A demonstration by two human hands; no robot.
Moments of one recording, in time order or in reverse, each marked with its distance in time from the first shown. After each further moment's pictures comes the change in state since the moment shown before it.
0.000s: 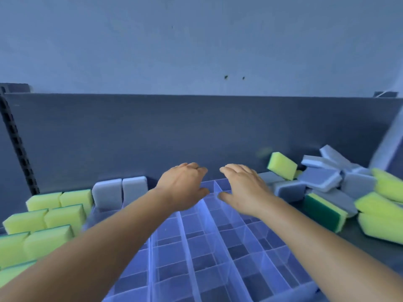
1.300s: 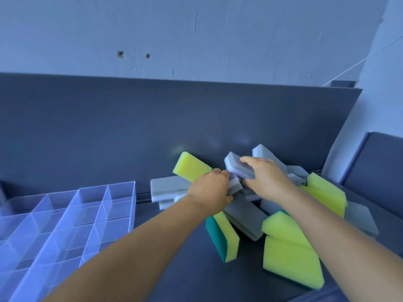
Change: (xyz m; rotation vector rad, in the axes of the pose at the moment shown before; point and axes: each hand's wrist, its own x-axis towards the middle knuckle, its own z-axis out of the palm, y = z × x) left_hand 0.194 0.284 0.085 -0.180 -0.082 -0.021; right_hand 0.008 0.349 -0.017 0.125 0.010 0.233
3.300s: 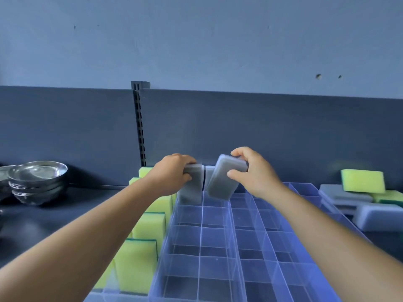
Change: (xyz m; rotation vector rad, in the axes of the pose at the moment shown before) left_hand -0.317 -0.407 -0.166 -0.060 0.194 -0.390; right_hand -0.079 -0.462 0.091 0.630 -0.074 -0.318
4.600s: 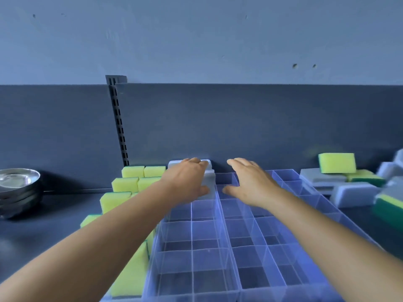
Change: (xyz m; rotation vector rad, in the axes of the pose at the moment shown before) left_hand -0.001 0.049 0.025 0.273 -0.132 0.193; right_hand -0.032 0.002 -0.004 -0.577 -0.166 0.008
